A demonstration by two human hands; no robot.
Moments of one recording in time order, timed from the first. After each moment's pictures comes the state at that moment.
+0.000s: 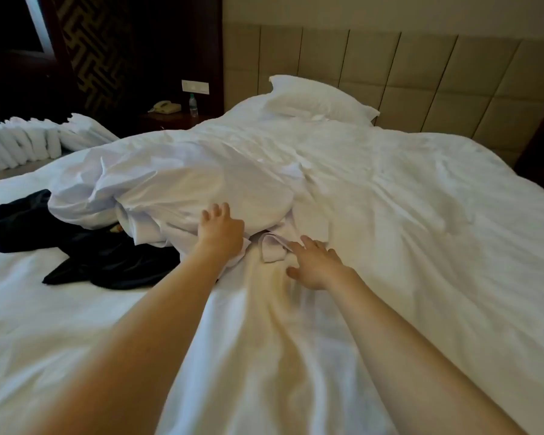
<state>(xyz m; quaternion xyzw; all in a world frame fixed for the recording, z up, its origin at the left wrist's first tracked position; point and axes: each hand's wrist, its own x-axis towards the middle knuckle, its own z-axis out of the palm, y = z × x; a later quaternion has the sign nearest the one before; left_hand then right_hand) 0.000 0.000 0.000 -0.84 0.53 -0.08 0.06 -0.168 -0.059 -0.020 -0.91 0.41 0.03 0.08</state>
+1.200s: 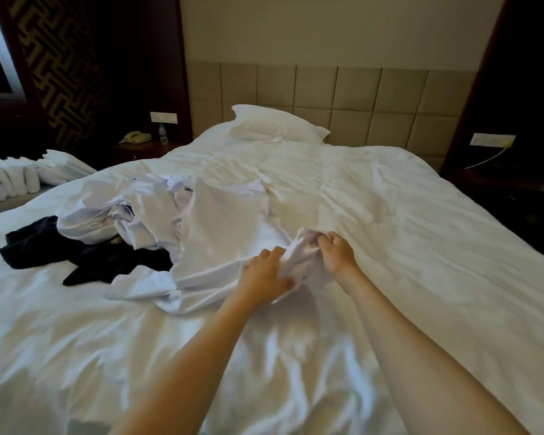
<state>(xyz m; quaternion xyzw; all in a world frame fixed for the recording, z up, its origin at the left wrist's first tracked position) -0.169 0.109 0.015 -0.73 0.64 0.10 -0.21 -0.302 0.045 0.044 -0.66 0.53 -0.38 0.37</state>
